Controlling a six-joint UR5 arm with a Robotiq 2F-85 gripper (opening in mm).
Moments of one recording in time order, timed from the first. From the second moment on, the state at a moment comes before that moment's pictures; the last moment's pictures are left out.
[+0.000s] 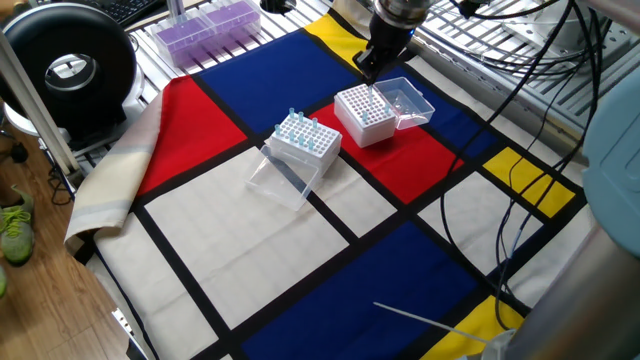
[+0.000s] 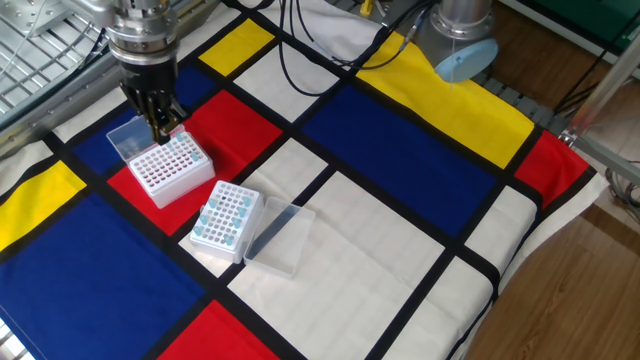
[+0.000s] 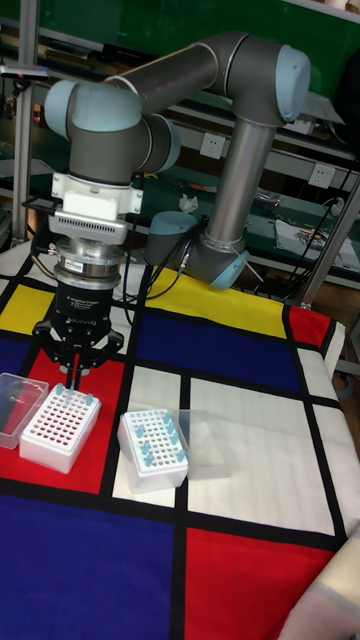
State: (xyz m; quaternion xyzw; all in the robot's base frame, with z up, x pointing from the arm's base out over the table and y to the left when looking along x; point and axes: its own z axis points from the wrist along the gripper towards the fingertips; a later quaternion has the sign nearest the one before) arm 0.582 -0.130 0.117 -0.01 0.99 0.02 0.11
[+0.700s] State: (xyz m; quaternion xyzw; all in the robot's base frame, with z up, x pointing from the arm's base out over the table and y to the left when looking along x) arm 0.573 -0.122 0.113 -0.03 0.99 0.04 0.09
